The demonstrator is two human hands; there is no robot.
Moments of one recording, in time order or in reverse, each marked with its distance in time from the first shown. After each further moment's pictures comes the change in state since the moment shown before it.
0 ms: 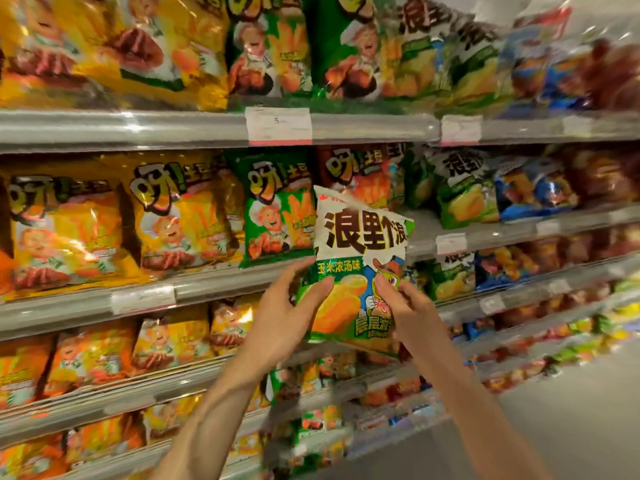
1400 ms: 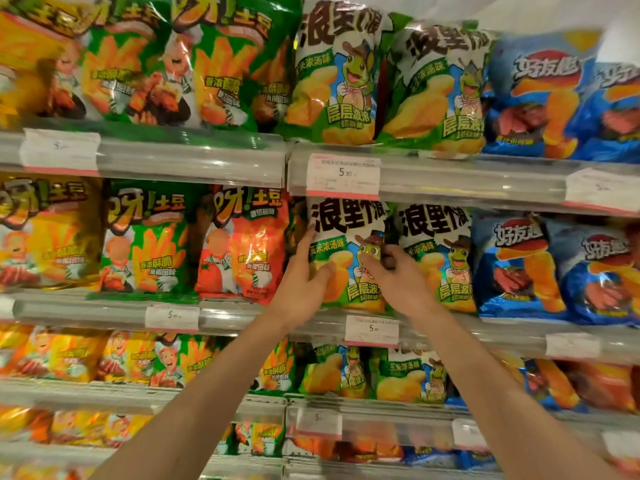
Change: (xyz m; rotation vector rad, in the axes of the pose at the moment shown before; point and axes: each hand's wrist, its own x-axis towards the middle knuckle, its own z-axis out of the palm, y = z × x) left_hand 0.219 0.062 0.262 0.002 0.235 -0.064; right_hand 0.300 -0.012 -0.219 -0.298 -0.308 -0.231
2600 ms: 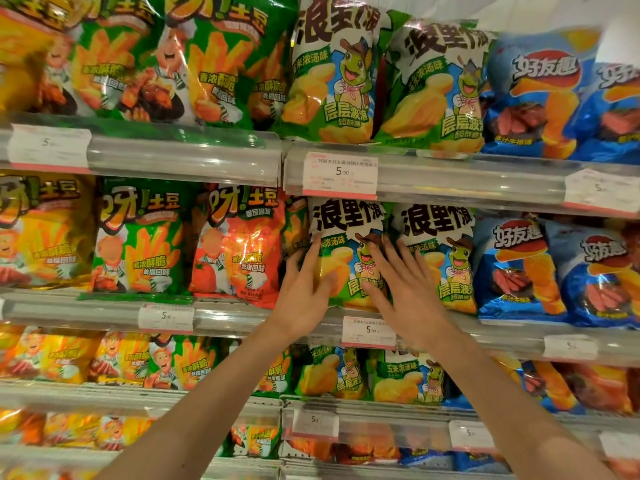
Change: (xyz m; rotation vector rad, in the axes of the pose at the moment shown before) left_hand 0.007 -0.035 0.010 0.259 0.049 0.110; right_hand 0.002 0.057 -0.011 -0.908 0.113 -0.516
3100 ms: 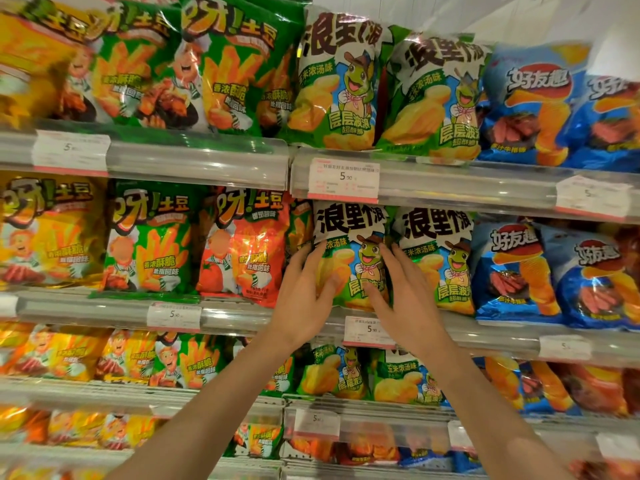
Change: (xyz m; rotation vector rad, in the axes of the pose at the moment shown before) left_hand -0.016 0.013 -0.007 0.157 0.129 0.149; right_hand -0.012 -0.028 -0.017 0.261 0.078 0.167
